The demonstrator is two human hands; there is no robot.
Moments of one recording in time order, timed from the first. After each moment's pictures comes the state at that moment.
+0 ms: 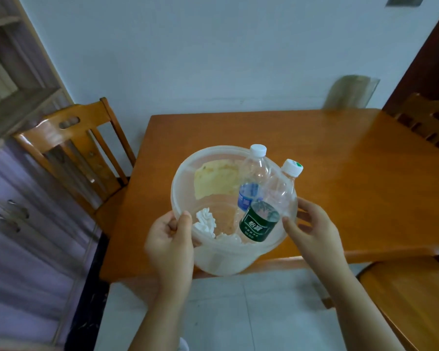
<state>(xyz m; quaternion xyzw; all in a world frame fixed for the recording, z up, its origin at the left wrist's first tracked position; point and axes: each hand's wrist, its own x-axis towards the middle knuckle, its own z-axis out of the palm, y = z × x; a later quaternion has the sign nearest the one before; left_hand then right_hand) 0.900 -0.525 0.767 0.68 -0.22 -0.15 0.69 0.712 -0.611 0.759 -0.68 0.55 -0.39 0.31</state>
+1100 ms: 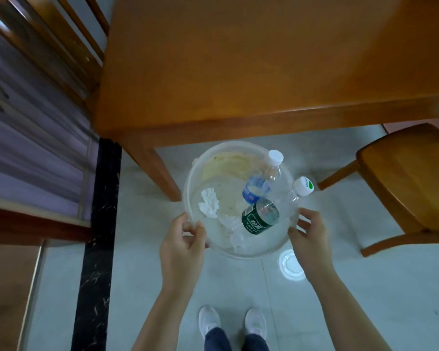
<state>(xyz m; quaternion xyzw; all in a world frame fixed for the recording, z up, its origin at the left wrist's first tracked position) 0.834 -0.284 0.563 0.79 -0.32 -0.28 0.45 0.640 -0.365 0.549 -0.47 0.69 -0.32 0.45</state>
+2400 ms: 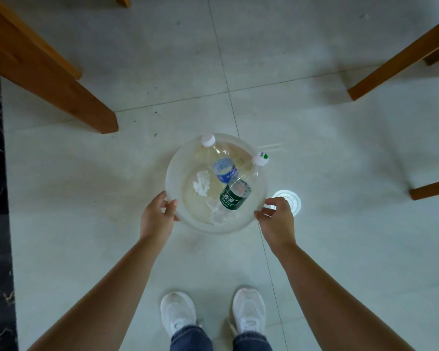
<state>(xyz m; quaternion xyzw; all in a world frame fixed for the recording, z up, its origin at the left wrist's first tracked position) 0.817 -0.313 0.031 0.82 -0.25 -0.43 0.29 0.590 -0.361 0.055 -0.41 0.75 -0.17 0.48</state>
